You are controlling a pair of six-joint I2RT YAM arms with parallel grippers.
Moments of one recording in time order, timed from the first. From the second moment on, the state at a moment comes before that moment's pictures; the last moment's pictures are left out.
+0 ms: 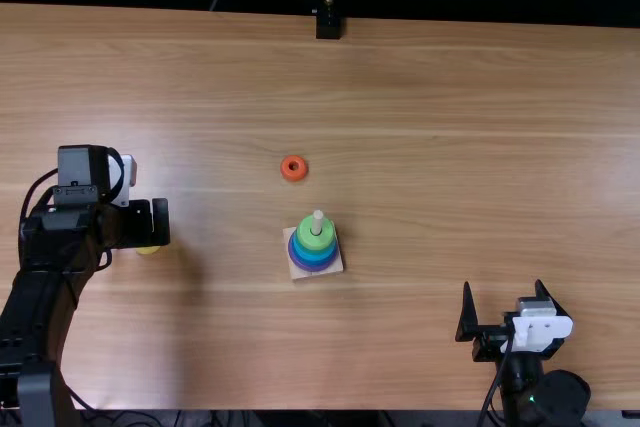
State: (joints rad) left arm 0.08 1.60 1.00 -0.59 0.06 -0.03; right arm -0.08 0.01 0.08 -0.27 -0.09 -0.16
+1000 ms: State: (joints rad) left arm 0.06 1.71 1.00 -0.59 0.08 -0.03; right arm -0.08 0.01 0.08 -0.27 -0.09 -0.16
